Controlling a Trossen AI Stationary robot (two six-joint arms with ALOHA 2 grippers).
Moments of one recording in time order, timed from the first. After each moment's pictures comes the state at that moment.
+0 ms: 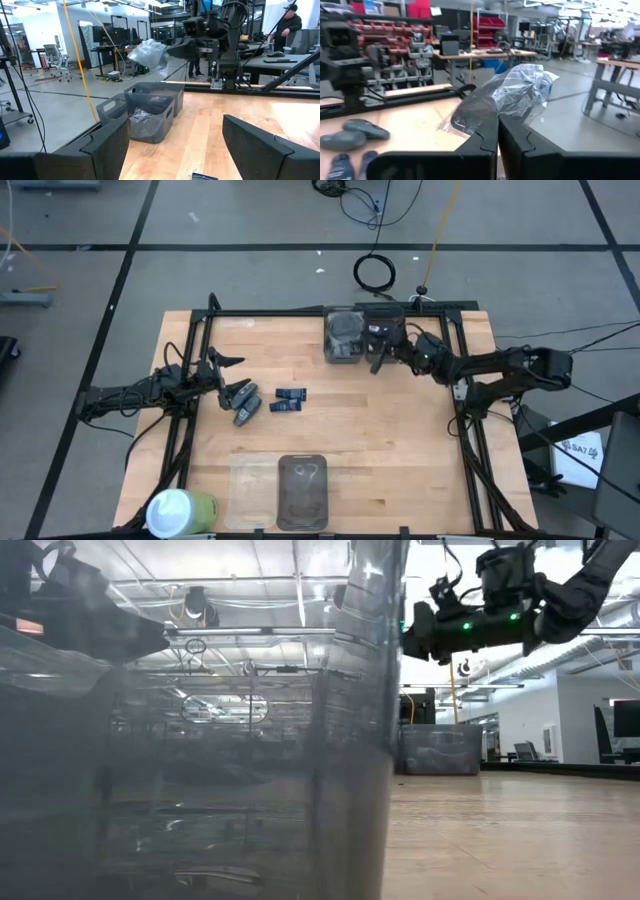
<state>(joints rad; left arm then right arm) 0.10 0.01 0.02 0.06 -0.21 0.07 -0.39 1.32 0.41 0.96 0.11 -0.03</state>
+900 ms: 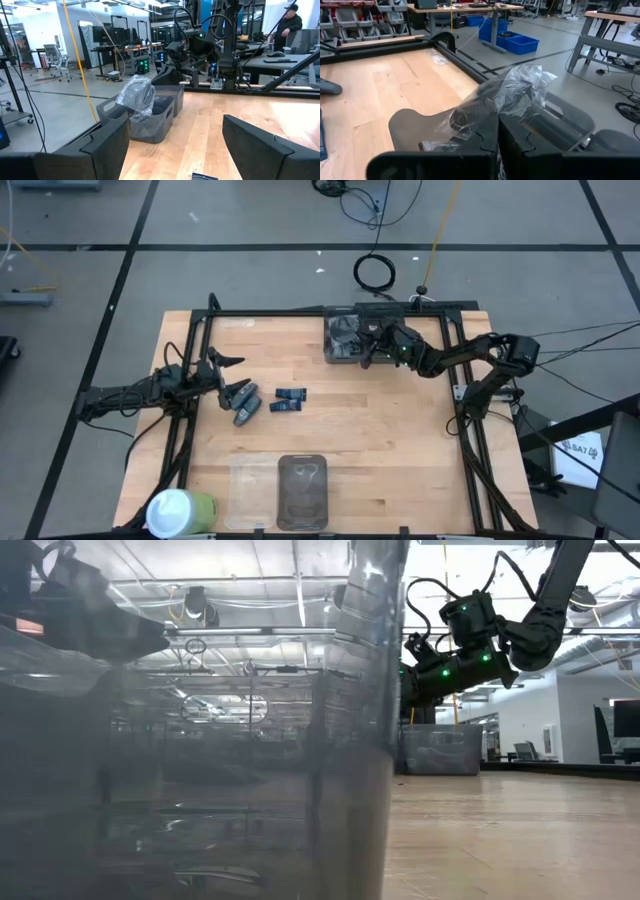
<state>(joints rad) 0.10 0.01 0.02 0.06 -0.21 0.07 -0.49 1.60 0.47 0.96 0.10 -0.01</state>
